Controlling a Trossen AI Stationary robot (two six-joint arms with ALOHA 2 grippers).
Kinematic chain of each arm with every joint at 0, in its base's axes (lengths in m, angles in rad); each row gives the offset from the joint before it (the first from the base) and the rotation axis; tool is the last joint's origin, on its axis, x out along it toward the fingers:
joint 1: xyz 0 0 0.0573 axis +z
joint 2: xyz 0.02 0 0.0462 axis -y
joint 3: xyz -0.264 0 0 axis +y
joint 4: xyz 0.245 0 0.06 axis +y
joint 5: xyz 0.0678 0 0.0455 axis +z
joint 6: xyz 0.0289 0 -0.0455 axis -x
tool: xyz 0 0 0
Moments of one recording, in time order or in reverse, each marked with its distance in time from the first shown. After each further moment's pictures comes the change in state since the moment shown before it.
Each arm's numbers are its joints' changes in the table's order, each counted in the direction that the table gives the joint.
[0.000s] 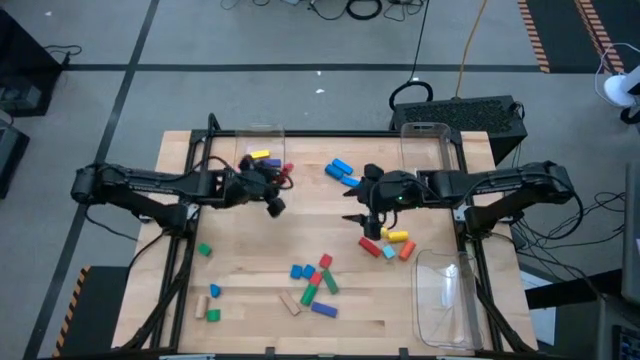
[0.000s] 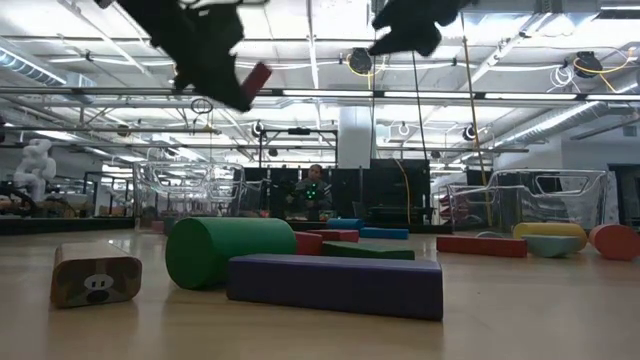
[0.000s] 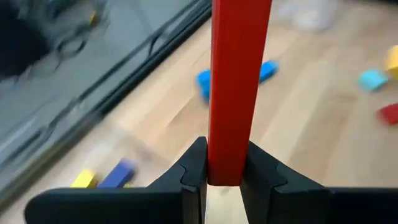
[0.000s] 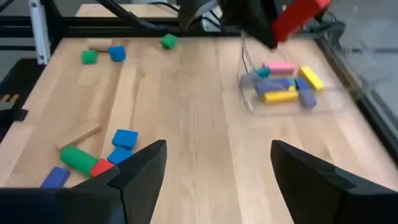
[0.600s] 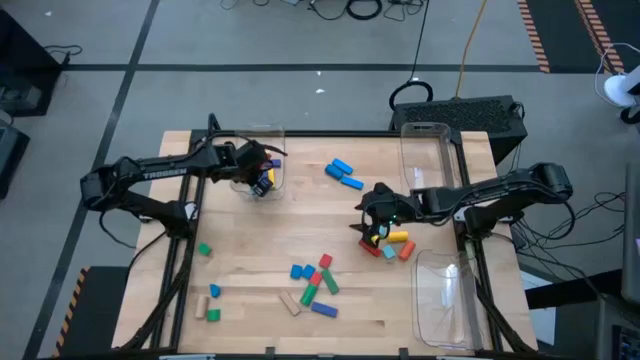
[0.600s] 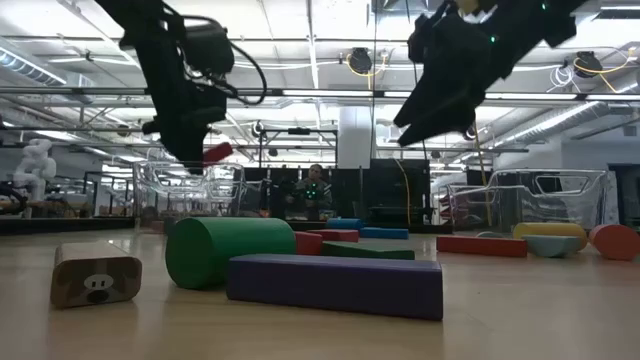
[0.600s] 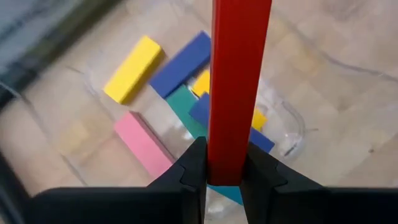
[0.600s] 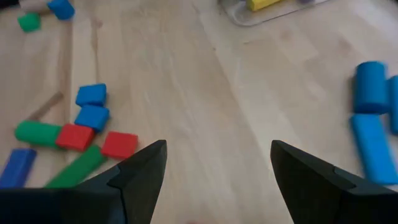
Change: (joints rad) left arm 0.402 -0.104 0.001 0.316 -0.281 0.016; right arm 0.028 -0.020 0.333 -0.225 -0.070 -0.305
